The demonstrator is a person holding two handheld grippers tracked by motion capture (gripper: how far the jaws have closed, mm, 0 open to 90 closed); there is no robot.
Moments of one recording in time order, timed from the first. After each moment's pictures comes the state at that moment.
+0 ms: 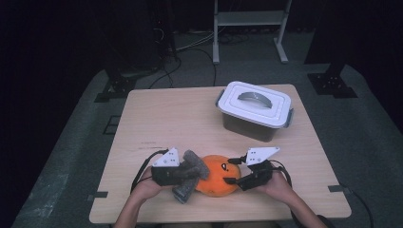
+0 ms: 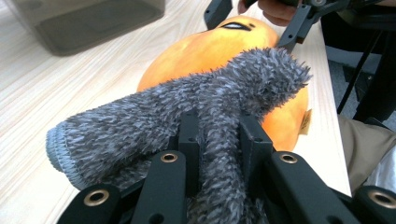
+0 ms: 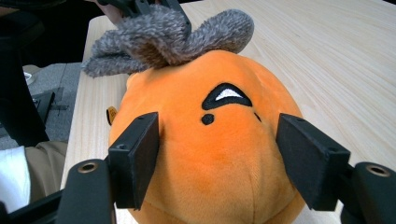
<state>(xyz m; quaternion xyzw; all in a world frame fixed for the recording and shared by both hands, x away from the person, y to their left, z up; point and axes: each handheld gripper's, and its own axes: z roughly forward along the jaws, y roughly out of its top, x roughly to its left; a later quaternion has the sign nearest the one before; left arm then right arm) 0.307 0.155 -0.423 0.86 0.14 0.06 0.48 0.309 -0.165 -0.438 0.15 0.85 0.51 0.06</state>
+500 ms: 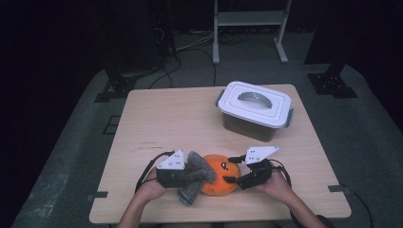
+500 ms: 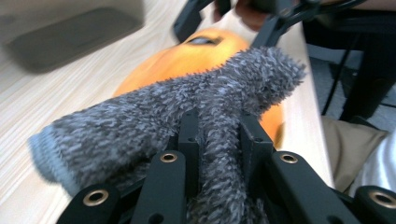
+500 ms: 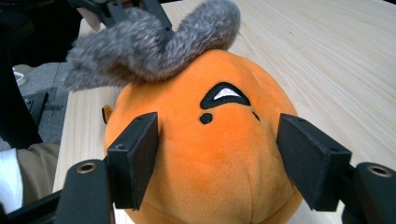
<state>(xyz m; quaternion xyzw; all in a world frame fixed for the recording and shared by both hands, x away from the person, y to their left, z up) 0.304 0.145 -0.422 0.87 0.11 0.05 0.48 0.311 -0.164 -0.437 0.16 0.85 0.50 0.06</state>
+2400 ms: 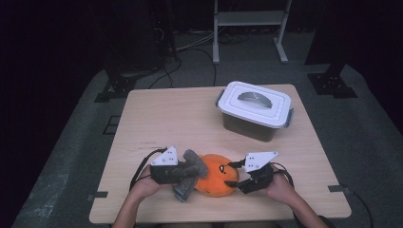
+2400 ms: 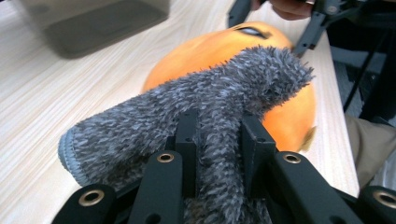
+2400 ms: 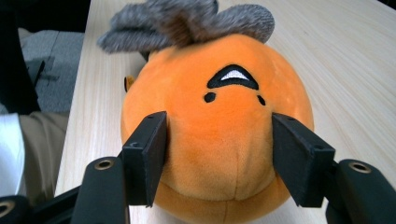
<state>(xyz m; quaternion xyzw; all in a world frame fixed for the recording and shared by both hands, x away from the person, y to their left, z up) 0.313 0.161 -0.424 0.86 0.13 0.07 0.48 0.298 -0.164 -0.434 0.10 0.87 0.47 0.09</state>
